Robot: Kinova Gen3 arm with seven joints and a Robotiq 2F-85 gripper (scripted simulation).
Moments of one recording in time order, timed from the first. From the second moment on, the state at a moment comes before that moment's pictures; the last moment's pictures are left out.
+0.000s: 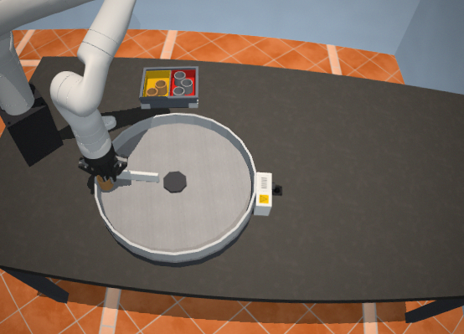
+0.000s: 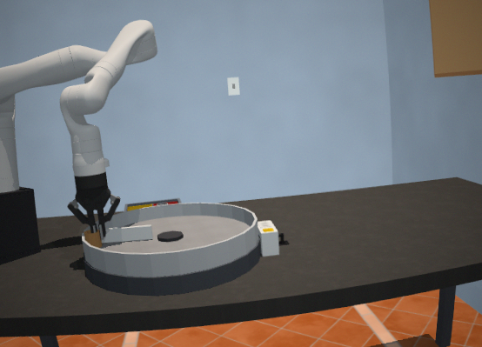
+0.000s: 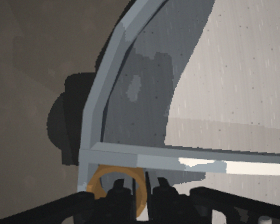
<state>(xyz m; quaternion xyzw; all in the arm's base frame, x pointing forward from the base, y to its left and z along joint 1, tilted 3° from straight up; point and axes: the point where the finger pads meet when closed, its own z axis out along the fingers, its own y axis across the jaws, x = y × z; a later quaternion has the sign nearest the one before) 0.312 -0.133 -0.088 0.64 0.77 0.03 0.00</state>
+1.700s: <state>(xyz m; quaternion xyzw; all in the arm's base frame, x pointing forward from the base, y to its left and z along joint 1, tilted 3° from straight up) 0.312 -0.133 -0.088 0.64 0.77 0.03 0.00</state>
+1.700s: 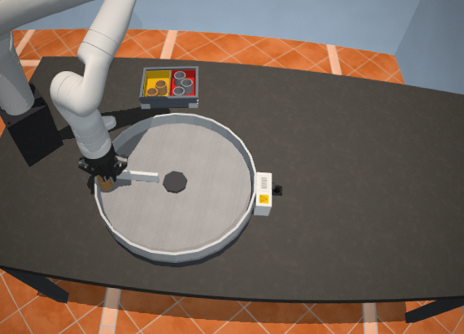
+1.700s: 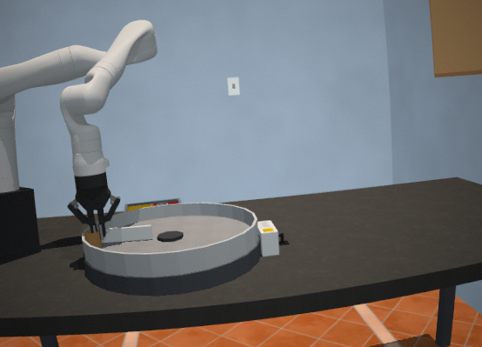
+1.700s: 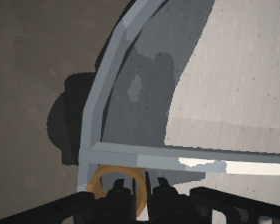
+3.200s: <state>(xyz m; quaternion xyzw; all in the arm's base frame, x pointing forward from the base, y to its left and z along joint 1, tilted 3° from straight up) 0.312 -0.134 -0.075 0.64 0.77 0.03 0.00</state>
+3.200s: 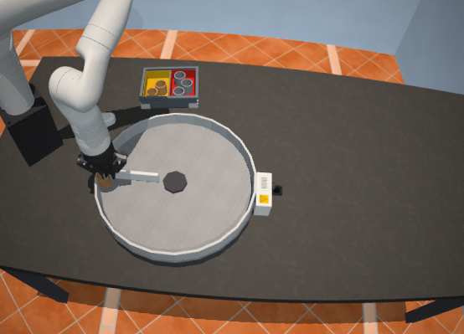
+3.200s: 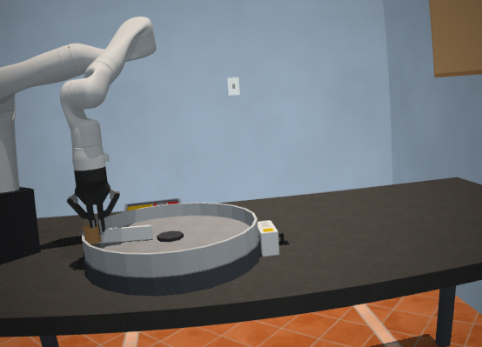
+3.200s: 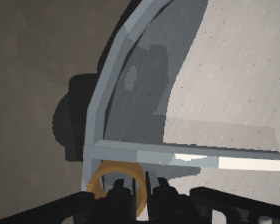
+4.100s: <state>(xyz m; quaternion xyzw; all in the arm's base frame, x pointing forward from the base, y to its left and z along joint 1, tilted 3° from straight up) 0.311 -0.134 -0.067 0.64 0.77 0.03 0.00</state>
